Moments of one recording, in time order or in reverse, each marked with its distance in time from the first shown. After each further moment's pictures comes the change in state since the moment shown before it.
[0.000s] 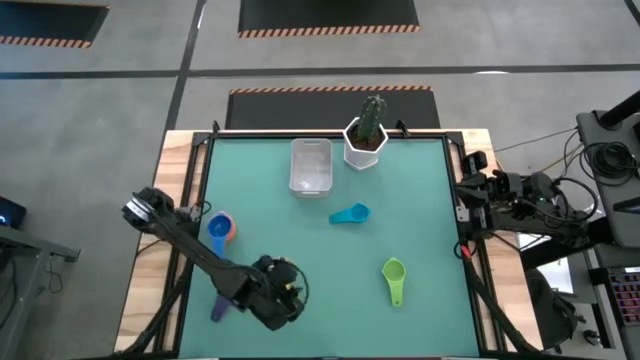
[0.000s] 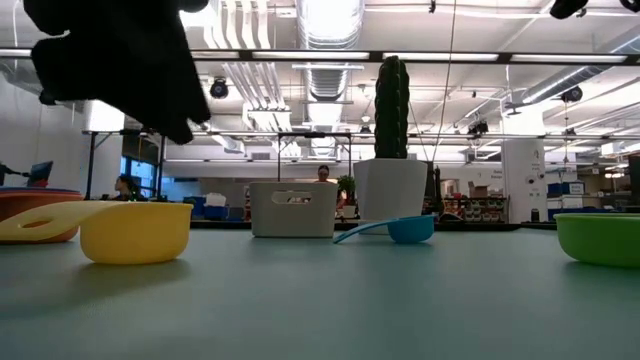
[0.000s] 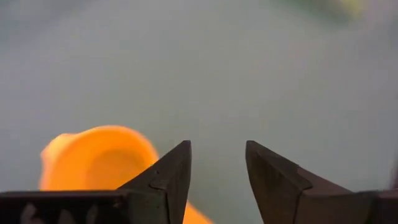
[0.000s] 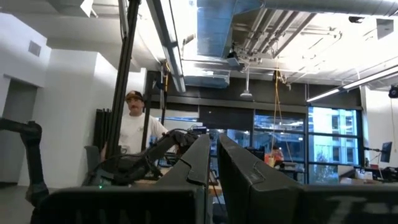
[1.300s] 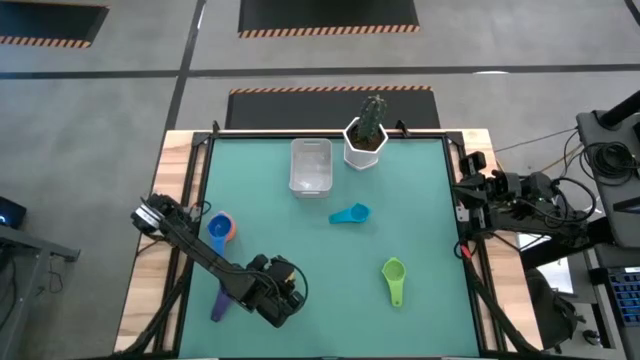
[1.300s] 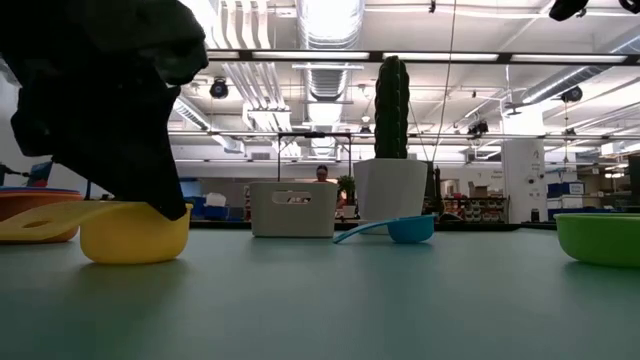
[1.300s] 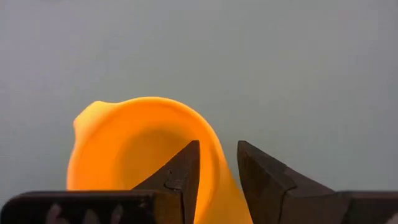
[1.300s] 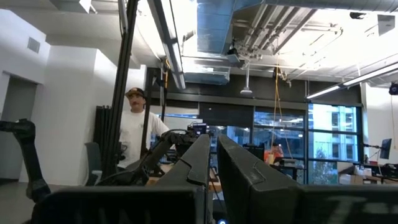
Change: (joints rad) left arm 0.008 0.075 -0.099 0.036 -0.012 -0.128; right arm 0.000 0.000 0.000 -0.015 0.000 -0.004
